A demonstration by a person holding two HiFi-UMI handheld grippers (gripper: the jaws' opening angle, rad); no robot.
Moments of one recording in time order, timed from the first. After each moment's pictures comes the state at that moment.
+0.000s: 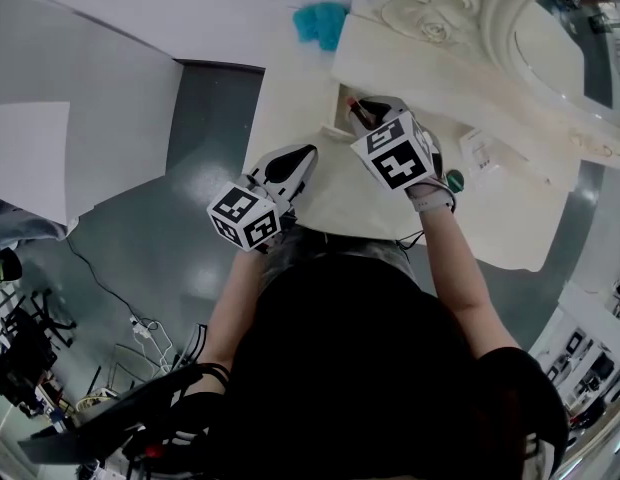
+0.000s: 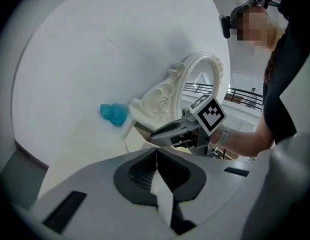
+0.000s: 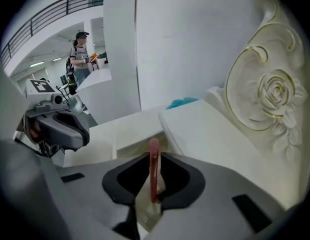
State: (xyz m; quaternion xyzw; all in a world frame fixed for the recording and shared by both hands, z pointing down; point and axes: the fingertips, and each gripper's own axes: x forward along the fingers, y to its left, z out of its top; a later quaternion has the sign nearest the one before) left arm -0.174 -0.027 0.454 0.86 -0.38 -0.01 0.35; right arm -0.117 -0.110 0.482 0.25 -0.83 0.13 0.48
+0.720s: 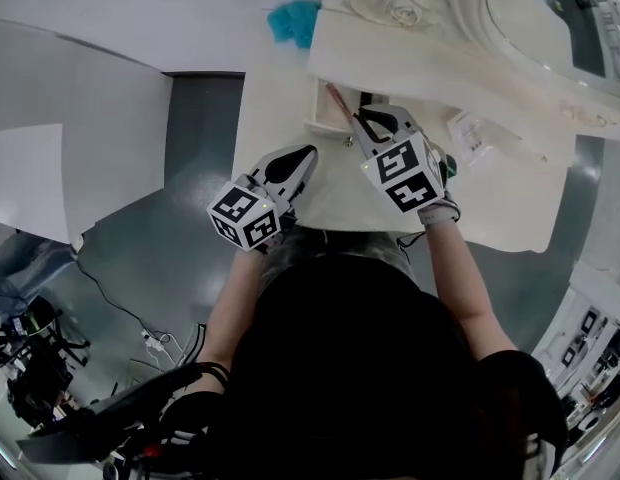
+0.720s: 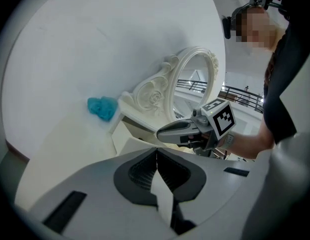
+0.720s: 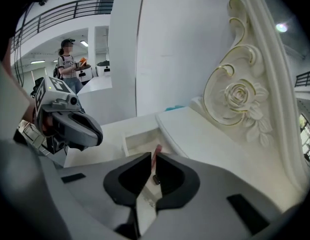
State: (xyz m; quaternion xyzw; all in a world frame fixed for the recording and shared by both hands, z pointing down) left arm -0.148 -0.022 0.450 0.87 -0.34 0.00 0.35; right arm -0.083 -0.088 0.454 0.29 -0.85 0.09 0.43
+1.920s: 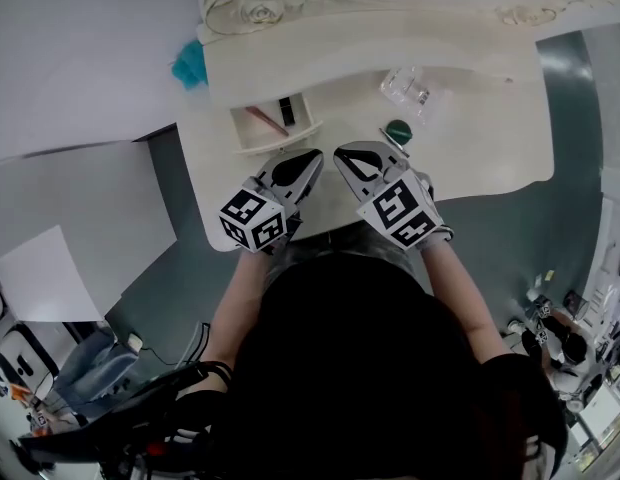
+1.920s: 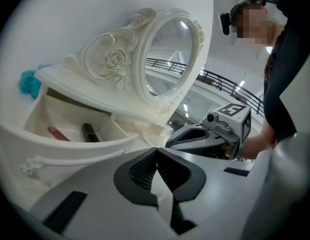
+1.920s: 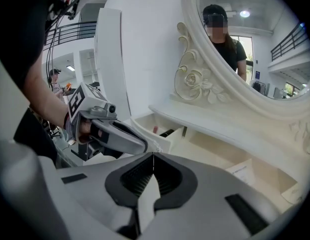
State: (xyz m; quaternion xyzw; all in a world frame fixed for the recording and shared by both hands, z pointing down) left arm -0.015 -0.019 0.460 0.92 -0.17 0.08 0.34; right arm 0.005 -0.013 0.455 0.35 -0.86 0.17 0.33
